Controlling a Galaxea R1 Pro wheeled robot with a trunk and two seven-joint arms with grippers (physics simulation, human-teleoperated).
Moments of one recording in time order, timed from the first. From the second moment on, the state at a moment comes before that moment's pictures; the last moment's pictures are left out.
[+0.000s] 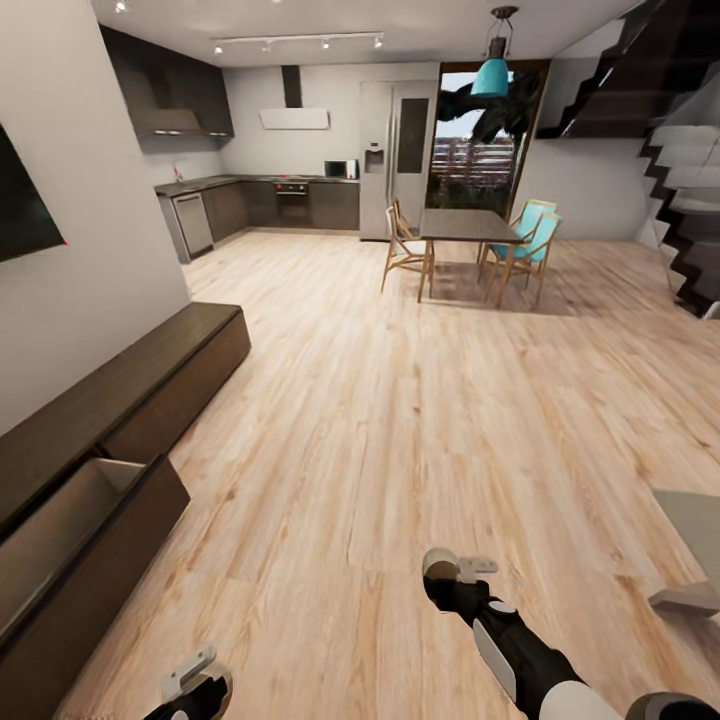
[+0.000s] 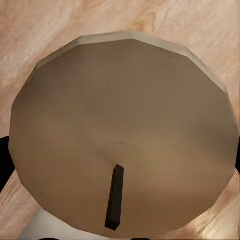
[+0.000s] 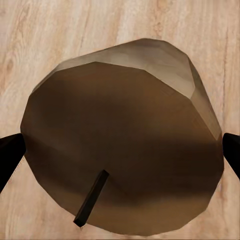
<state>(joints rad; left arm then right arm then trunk) -0.28 0.10 -0.17 -0.58 0.78 0.14 0.31 -0.54 0.02 0.15 -0.48 -0.21 0.10 0.01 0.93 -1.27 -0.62</state>
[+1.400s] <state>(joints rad) -0.28 0.08 -0.17 -0.55 0.79 0.15 0.31 -0.54 0.03 0.21 -0.48 -0.21 0.10 0.01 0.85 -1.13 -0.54</state>
